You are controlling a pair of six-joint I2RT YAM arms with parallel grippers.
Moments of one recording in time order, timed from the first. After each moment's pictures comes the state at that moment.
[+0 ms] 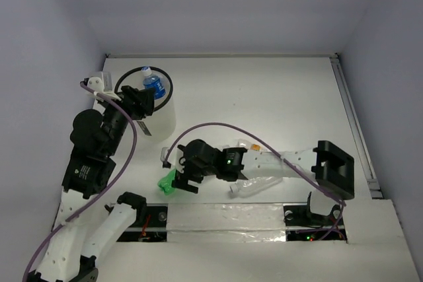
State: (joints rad) left arm -0.32 0.67 1.07 -0.36 -0.08 -0.40; right arm 1.30 1.69 1.20 -0.16 -0.08 -0.15
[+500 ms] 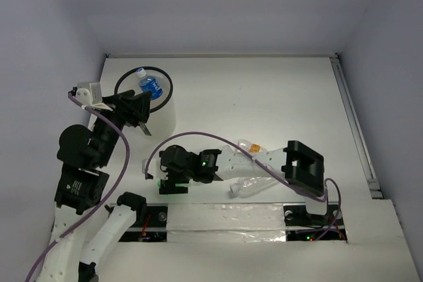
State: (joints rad) left arm -0.32 0.58 1.07 -0.36 -0.01 -0.38; right arm 1.34 1.93 1.46 -0.34 0.03 -0.36
